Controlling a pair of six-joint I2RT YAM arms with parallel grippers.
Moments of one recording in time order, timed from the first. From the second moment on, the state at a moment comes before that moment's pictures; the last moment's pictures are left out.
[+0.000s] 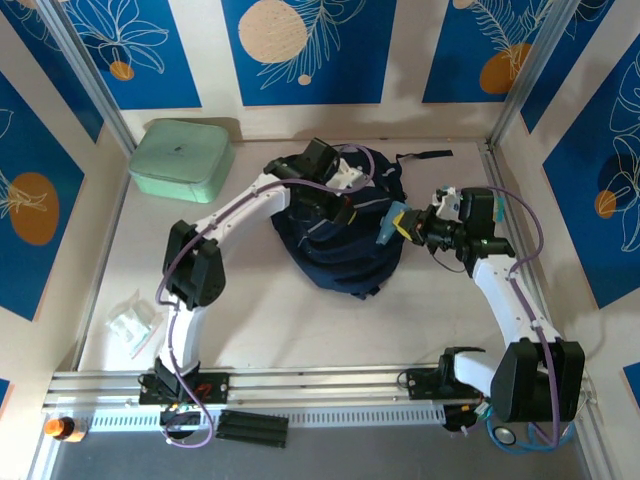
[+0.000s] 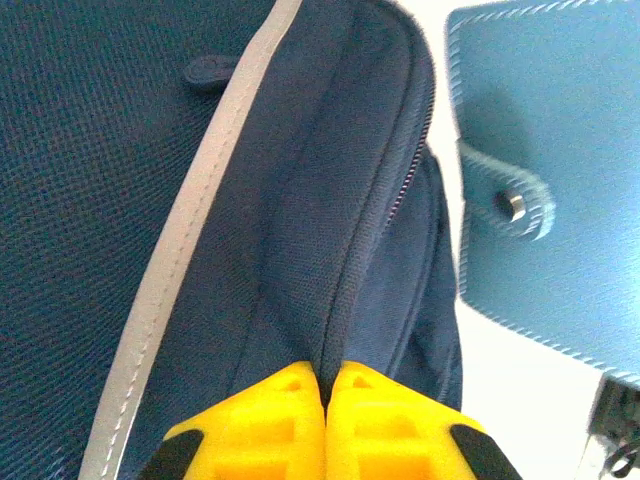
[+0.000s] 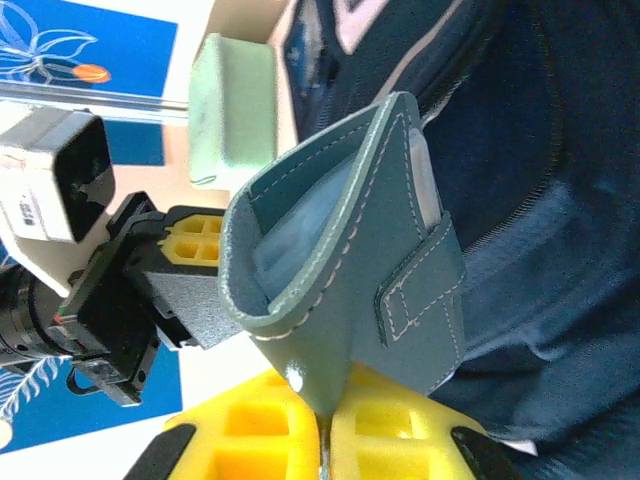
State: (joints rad) left arm -0.68 2.07 1.96 -0.86 0.48 -0.04; right arm -0.01 1.14 0.80 -0.31 -0.79 0.87
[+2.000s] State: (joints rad) left arm -0.65 1.90 1.64 -0.41 0.52 -0.35; right arm 0.25 1.21 0.85 -0.35 -0.35 1.01
